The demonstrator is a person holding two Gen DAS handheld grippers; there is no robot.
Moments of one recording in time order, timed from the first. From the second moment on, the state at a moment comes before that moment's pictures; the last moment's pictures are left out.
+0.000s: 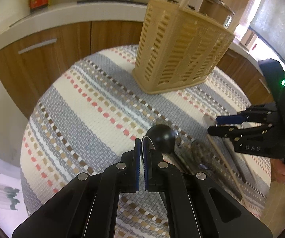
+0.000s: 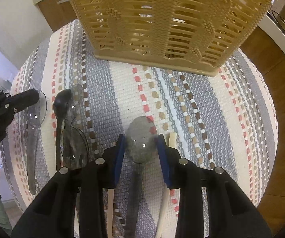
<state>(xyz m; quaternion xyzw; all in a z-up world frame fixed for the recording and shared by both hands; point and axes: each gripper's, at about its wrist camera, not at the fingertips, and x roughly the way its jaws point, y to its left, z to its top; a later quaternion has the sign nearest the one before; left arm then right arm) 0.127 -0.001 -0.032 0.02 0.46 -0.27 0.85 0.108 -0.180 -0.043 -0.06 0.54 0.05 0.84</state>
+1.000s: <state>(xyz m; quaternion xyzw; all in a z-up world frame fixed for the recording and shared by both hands) 0.043 -0.015 0.108 0.00 0.13 -0.24 0.96 -0.008 -0.231 0.096 -0.01 0.24 0.04 0.97</state>
